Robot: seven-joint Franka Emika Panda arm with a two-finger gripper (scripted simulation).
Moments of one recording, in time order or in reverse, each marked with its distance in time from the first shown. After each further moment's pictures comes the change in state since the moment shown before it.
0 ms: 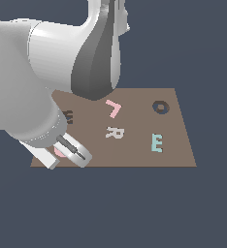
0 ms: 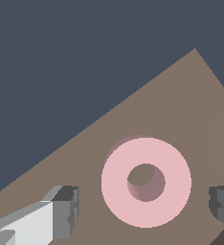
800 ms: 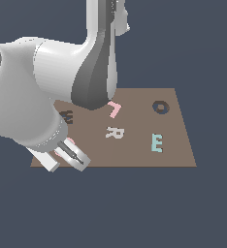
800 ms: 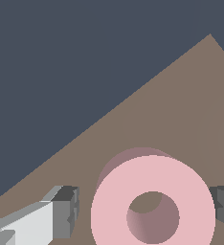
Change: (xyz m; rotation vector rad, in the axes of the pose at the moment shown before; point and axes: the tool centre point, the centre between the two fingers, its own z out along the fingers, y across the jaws) arm 0.006 0.003 0.023 0.000 -0.001 0.027
